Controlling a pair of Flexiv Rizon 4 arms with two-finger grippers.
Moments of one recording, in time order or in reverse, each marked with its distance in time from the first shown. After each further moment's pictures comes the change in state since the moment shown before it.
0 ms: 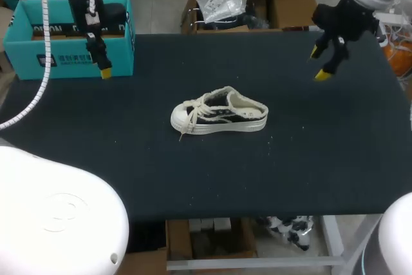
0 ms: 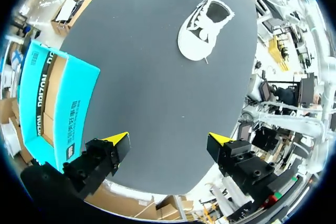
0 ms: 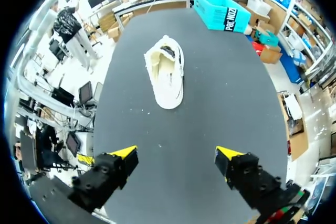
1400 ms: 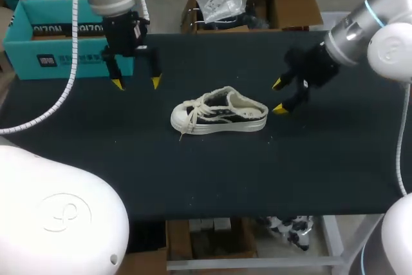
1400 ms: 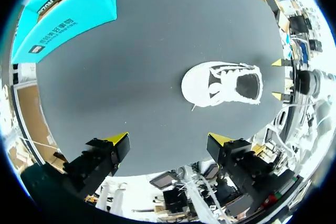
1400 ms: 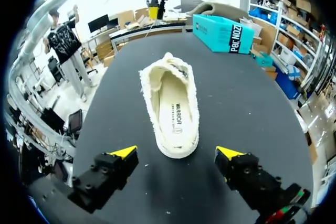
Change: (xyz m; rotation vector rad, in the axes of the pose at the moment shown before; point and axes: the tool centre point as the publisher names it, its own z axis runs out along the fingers) left arm 0.083 -0.068 0.035 0.055 0.103 -0.919; right arm 0.026 0.056 0.117 -0.299 -0.043 0.025
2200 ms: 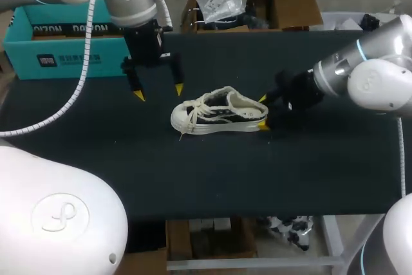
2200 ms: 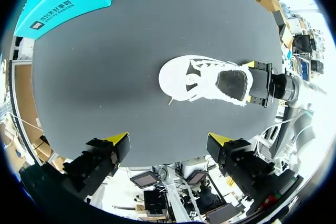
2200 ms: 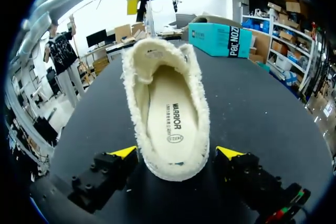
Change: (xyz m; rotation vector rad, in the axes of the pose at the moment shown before) left arm 0.057 0.023 0.015 0.016 0.036 -0.118; right arm -0.002 -0.008 0.075 -0.169 -0.016 0.030
